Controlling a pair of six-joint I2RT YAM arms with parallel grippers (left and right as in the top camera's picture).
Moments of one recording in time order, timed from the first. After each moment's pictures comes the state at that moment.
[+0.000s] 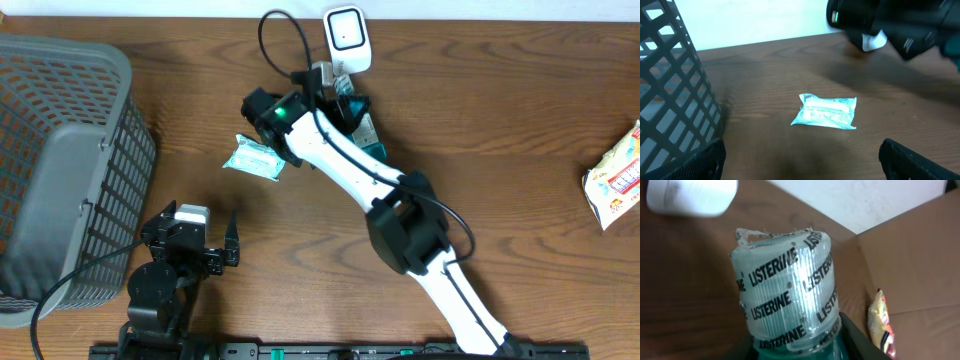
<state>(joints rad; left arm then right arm) -0.14 0.22 0.31 -0.40 -0.01 0.06 0.77 2.54 2.27 -1.34 1.20 0.66</state>
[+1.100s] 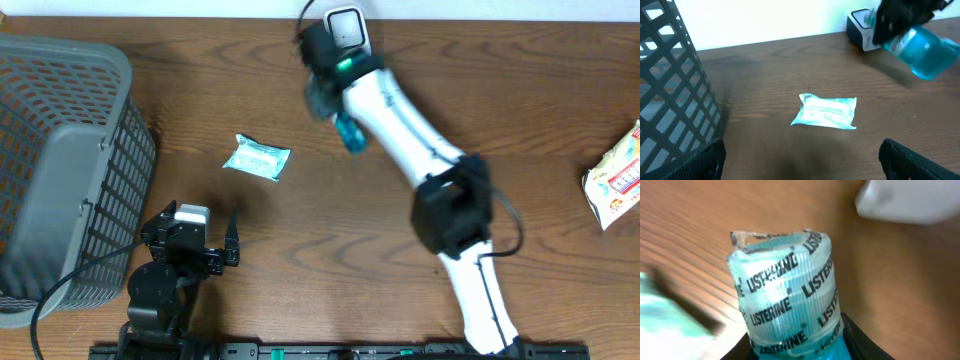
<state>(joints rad) -0.14 0.22 0.31 -0.40 -0.01 0.06 0.48 2.40 2.28 -0.98 -0.07 0.13</state>
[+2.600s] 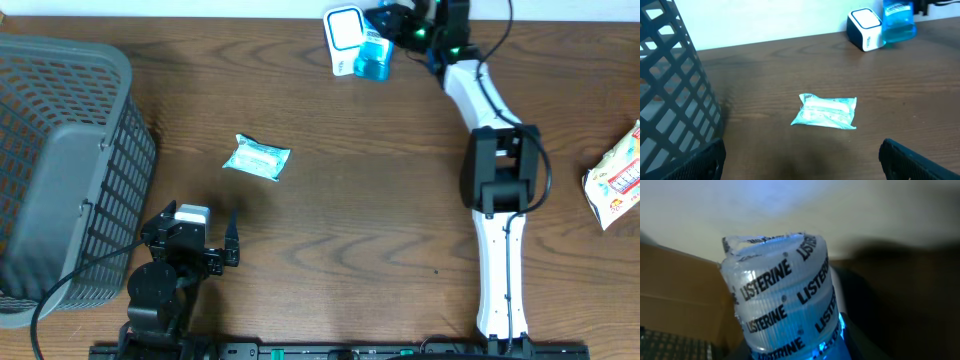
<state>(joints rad) -0.14 0.22 0.31 -0.40 -0.01 0.06 0.08 2.66 2.28 -0.06 -0.76 0.68</state>
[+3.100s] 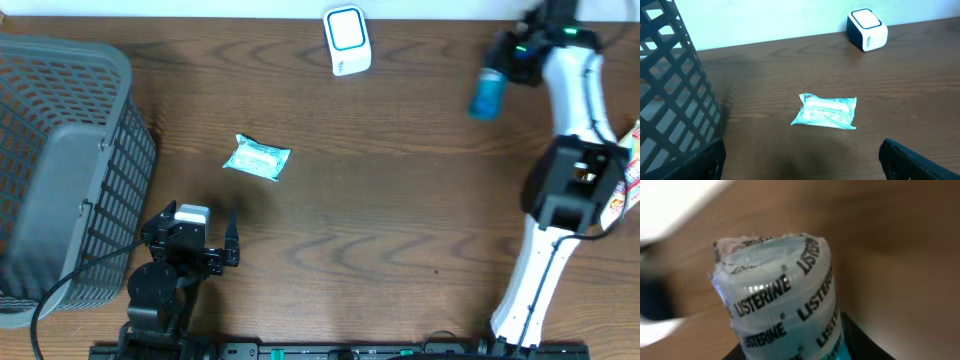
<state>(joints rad) -0.14 0.22 0.31 -0.40 -0.01 0.06 -0.23 2.47 2.28 -0.91 -0.25 0.33</state>
